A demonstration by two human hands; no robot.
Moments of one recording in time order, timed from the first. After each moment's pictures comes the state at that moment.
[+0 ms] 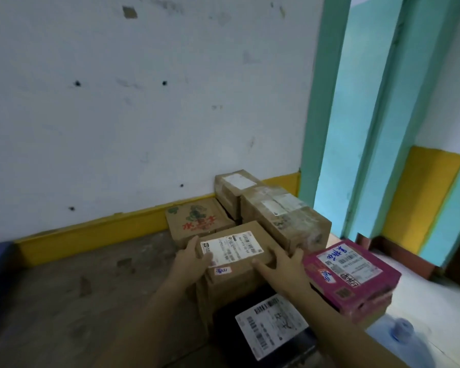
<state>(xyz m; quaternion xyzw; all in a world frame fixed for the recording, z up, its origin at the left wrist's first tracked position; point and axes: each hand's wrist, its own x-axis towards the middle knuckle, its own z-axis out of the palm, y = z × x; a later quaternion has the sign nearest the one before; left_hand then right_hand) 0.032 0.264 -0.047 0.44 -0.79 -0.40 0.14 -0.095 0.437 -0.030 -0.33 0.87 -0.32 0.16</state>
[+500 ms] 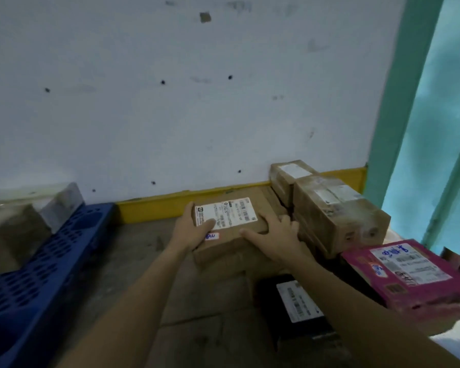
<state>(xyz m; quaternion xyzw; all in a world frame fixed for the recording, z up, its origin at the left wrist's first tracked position) 0.138 0.283 0.006 0.51 -0.72 -0.35 0.31 -0.027 0.392 -0.002 -0.49 0.79 -0.33 0.17</state>
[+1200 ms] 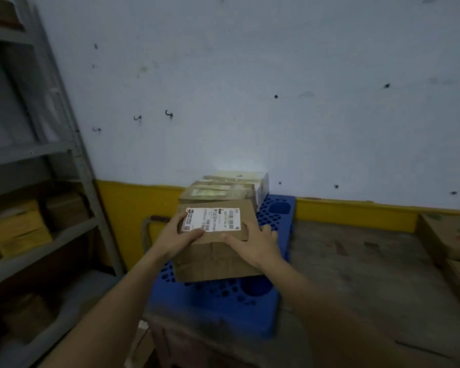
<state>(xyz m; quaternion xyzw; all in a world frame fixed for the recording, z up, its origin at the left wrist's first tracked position) 0.648 0.283 0.030 0.67 -0.58 -0.26 0.38 0.450 0.288 0.018 -0.69 0.61 -0.28 0.27</state>
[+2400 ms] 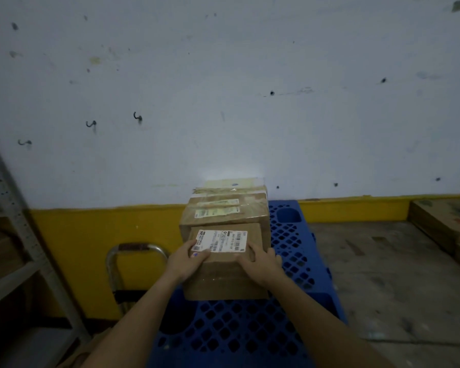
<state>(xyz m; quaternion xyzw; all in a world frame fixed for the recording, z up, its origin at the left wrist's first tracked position) 0.748 0.115 -0.026 0.63 -0.67 -0.29 0.28 0.558 0.173 -0.026 -0.57 0.71 -0.24 0.32</state>
